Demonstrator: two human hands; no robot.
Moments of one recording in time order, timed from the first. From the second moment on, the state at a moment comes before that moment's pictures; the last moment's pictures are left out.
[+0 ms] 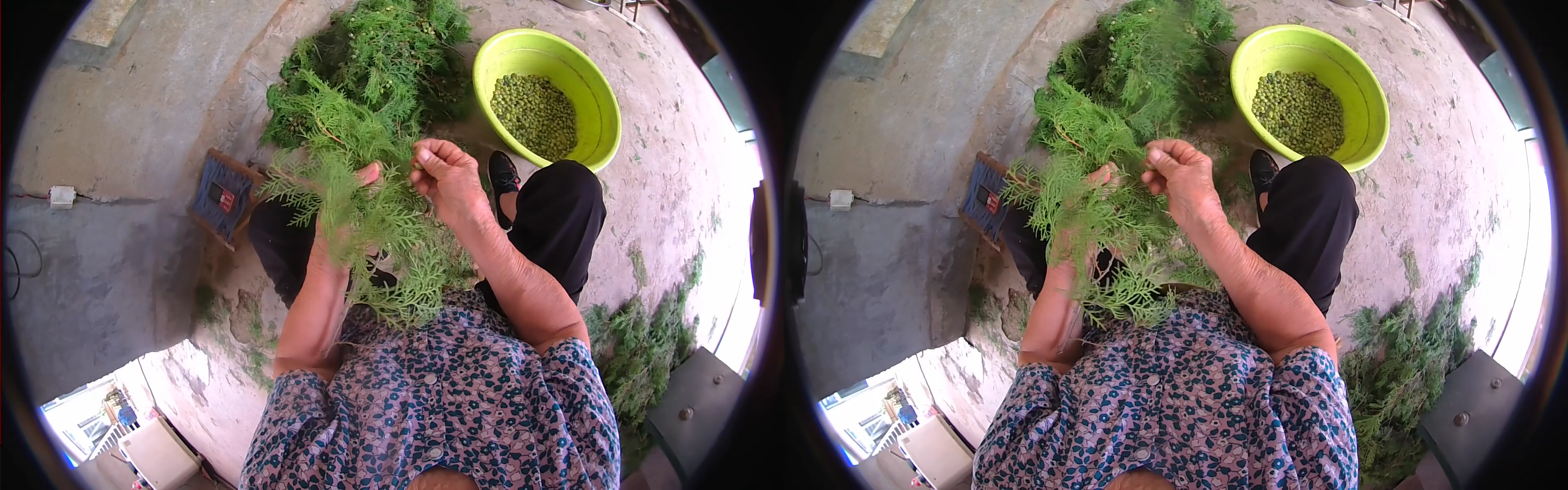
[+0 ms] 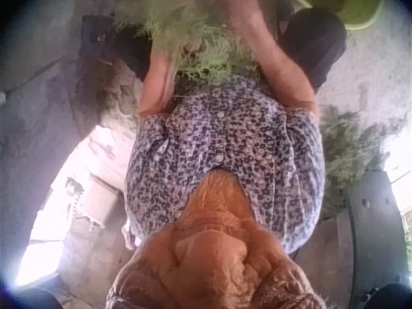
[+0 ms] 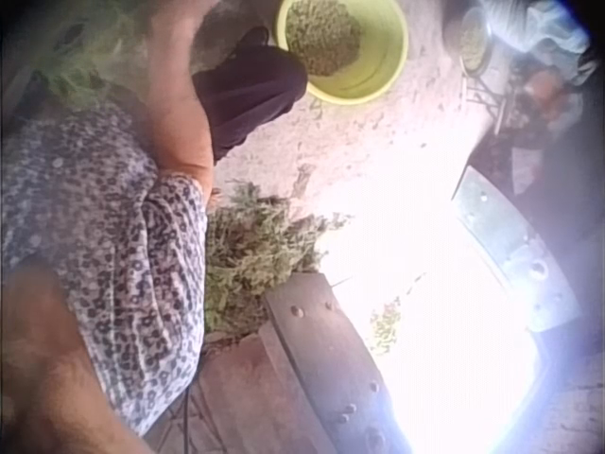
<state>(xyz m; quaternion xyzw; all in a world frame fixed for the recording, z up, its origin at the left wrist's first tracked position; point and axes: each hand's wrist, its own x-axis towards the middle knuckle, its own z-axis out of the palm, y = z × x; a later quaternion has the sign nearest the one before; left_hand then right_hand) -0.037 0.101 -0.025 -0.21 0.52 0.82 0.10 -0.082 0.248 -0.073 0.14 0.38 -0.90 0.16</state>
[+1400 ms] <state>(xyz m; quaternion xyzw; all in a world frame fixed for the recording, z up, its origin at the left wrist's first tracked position) -0.122 0.093 -0.008 -0.18 0.64 0.75 -0.04 -0.114 0.293 -0.013 0.00 0.52 -0.85 -0.03</state>
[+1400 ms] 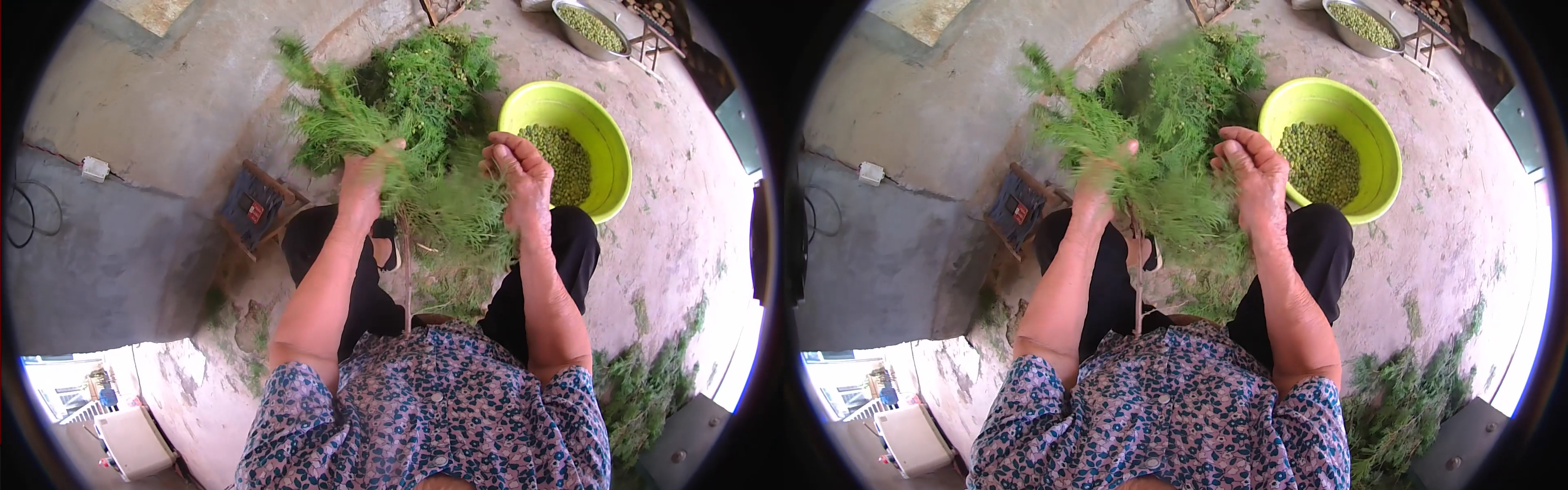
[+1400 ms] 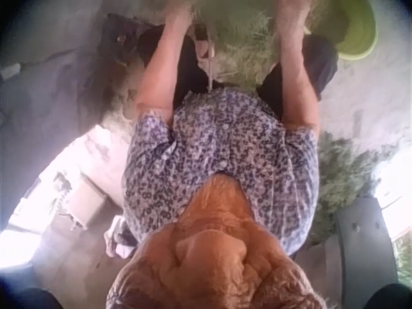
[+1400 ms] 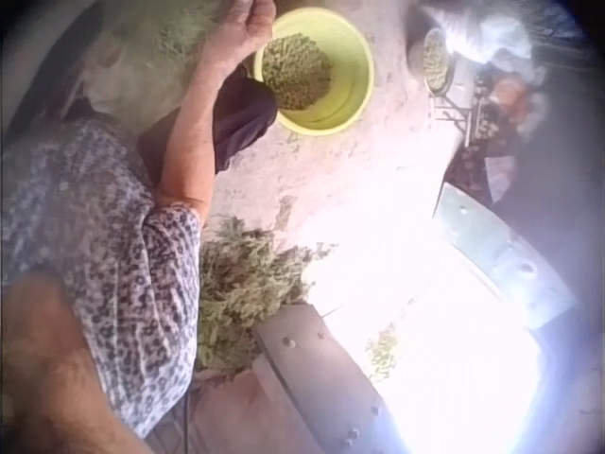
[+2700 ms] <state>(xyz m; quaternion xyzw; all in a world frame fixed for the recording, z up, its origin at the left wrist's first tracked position) -0.182 0.094 -0.009 0.02 0.78 0.62 -0.04 -0.191 0.271 -0.040 0.06 0.44 -0.89 0.11</state>
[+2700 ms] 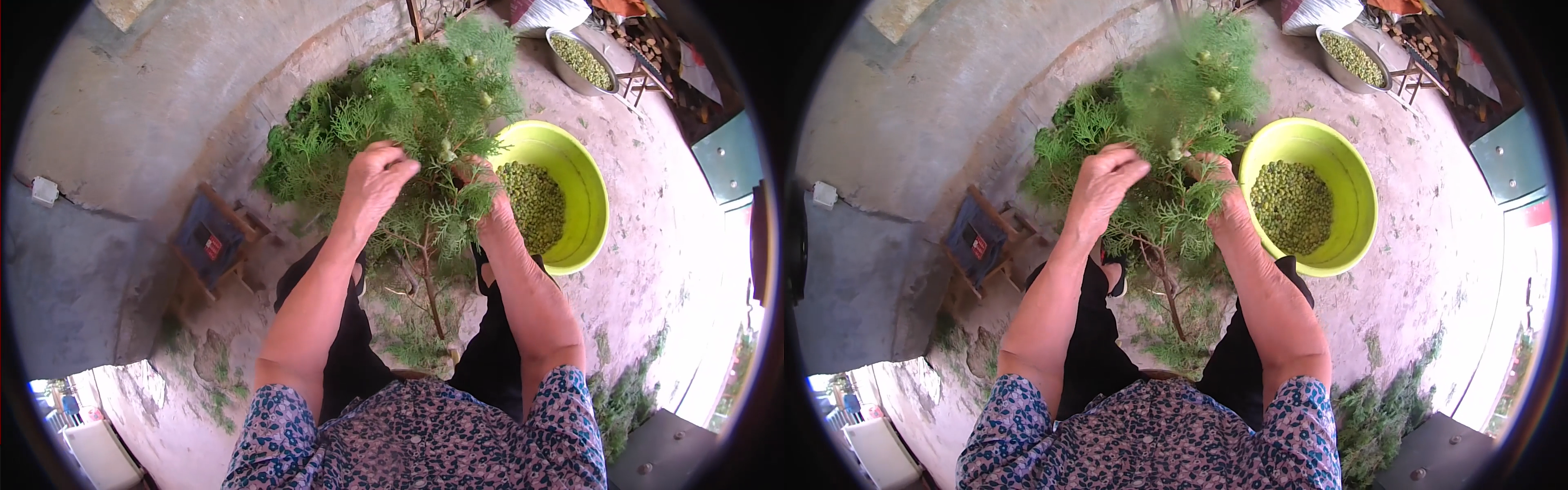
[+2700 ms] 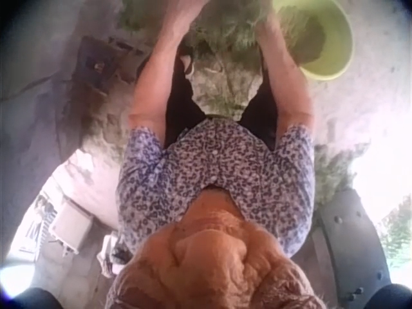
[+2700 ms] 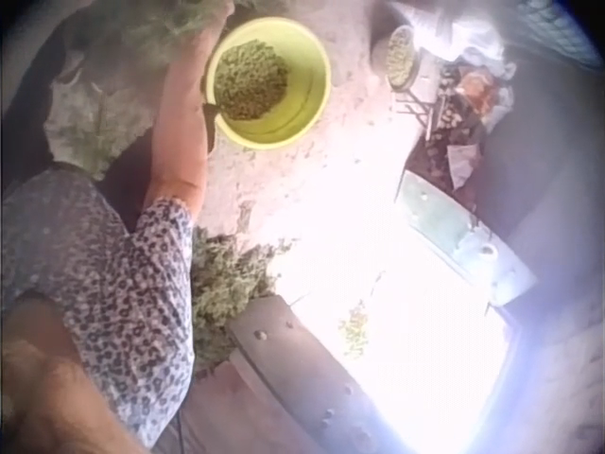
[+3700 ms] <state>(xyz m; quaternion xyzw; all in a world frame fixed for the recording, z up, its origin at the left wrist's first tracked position) -0.179 0.114 -0.017 -0.10 0.61 0.79 0.00 -0.190 0.246 -0.019 -0.09 0.79 -0.61 -0.05</state>
